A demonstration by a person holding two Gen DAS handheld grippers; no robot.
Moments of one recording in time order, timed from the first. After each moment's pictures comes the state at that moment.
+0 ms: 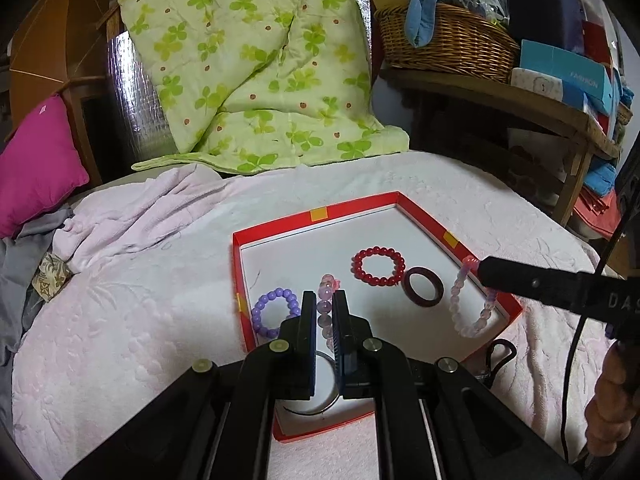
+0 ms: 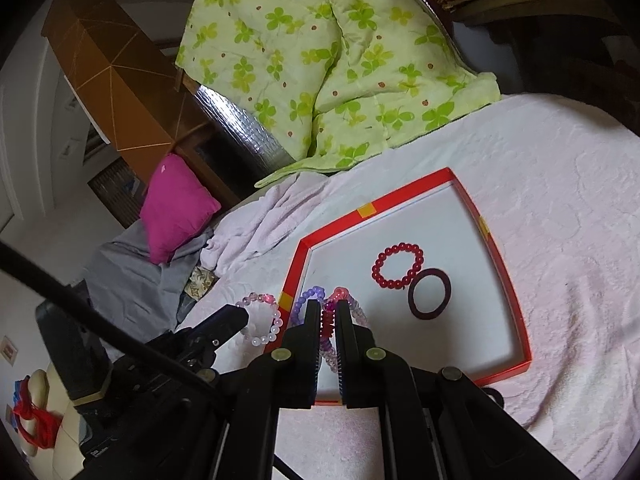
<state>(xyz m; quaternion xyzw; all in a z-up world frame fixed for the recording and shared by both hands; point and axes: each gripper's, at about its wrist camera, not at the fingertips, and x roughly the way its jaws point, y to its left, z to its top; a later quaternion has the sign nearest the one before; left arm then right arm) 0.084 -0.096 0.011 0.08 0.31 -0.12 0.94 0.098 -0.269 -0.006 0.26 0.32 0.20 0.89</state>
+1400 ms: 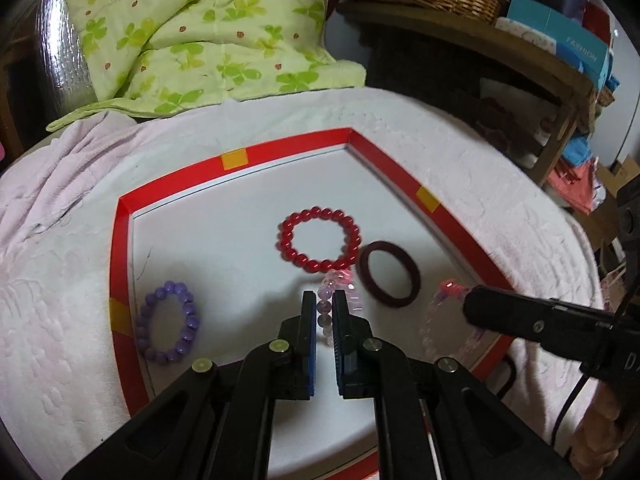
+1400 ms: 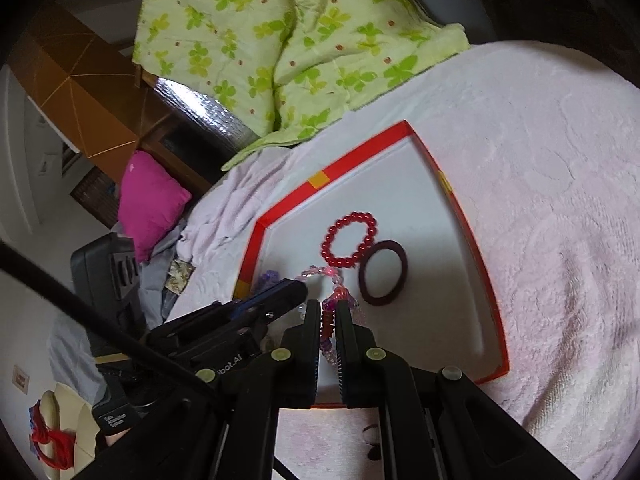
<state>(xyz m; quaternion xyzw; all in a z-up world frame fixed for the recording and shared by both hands) 0.161 -0.146 -0.048 0.07 0.42 -0.21 0.88 0.132 -0.294 -0.052 0.29 0.39 0.17 0.86</state>
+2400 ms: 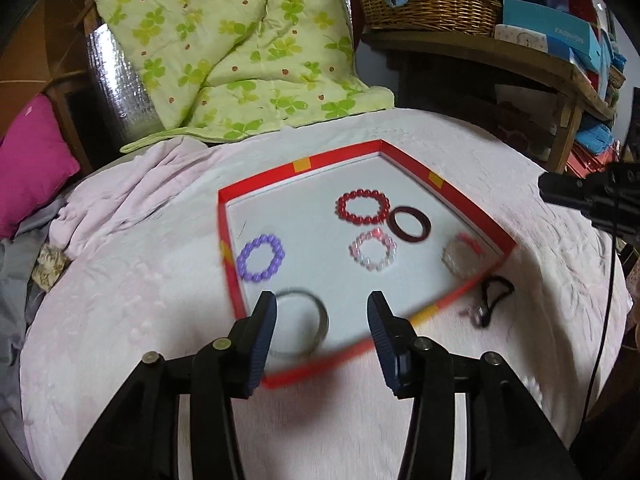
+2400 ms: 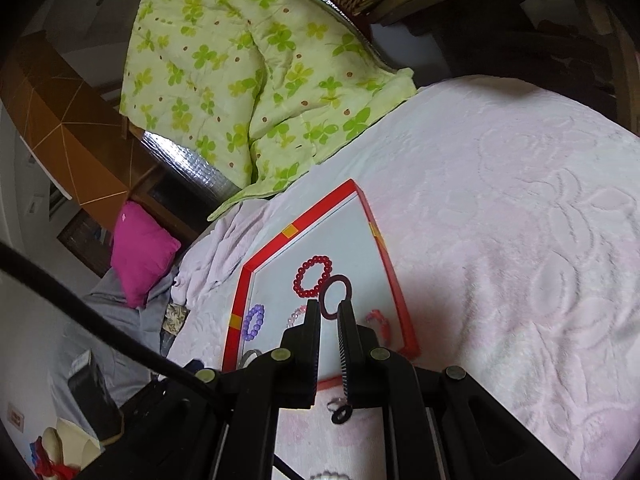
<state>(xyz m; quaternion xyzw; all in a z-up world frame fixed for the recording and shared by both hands) 0.051 -0.100 -0.016 0.12 0.35 -0.13 0.92 0.070 -0.356 -0.015 0.33 0.33 0.11 0.88</state>
